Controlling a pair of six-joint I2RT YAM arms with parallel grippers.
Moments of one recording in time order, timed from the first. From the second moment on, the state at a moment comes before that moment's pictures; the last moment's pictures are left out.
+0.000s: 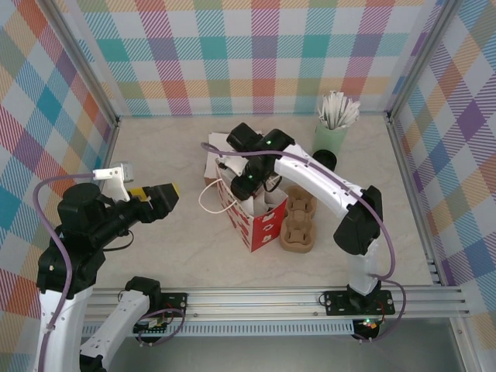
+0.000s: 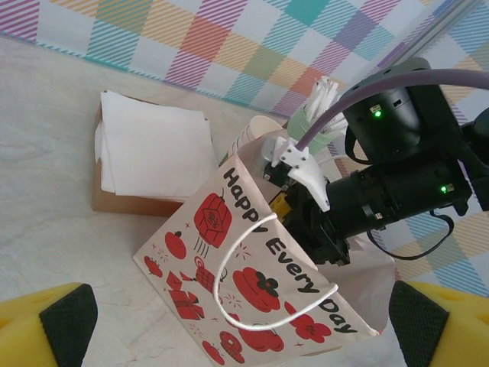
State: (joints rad) left arm -0.20 0.65 1.22 -0.95 0.32 -0.49; right arm 0.84 1.95 2.01 -1.28 -0.14 -0.12
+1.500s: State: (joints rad) left arm -0.20 0.58 0.86 -0.86 -0.09 -0.53; right arm 0.41 1.11 1.42 -1.04 0.08 0.14
